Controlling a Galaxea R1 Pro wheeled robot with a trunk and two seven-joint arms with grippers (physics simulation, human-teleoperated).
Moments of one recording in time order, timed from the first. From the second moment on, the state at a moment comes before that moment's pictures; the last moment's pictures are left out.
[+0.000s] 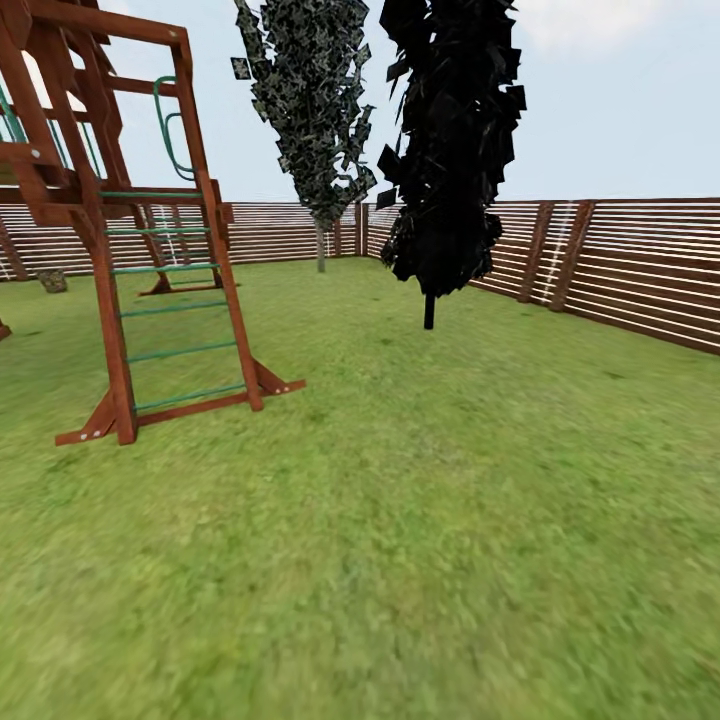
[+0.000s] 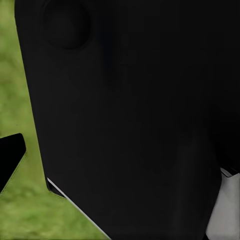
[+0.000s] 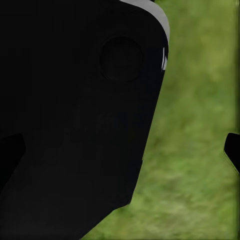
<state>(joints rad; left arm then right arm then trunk) 0.02 0.00 -0.01 -0.08 0.00 0.00 -0.12 -0.10 -0.02 0.17 0.05 0.02 0.00 0.01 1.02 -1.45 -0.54</state>
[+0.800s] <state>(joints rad) 0.02 0.00 -0.01 -0.08 0.00 0.00 -0.12 -0.10 -0.02 0.17 0.06 0.02 0.00 0.01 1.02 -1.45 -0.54</state>
